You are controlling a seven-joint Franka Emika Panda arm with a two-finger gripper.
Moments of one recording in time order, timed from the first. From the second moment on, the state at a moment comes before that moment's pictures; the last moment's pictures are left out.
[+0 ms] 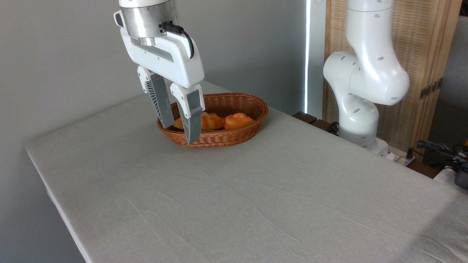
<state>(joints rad) -0.12 0.02 0.04 -1.59 -0.03 1.62 0.68</state>
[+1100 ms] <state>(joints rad) -0.15 -0.09 -0.03 -1.73 -0.15 1.62 0.68</state>
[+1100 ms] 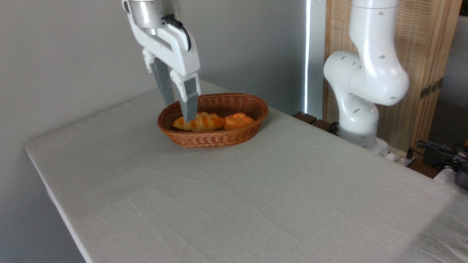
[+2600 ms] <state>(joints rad) -0.51 -0.28 -0.15 -2.32 -0.06 1.82 0.91</state>
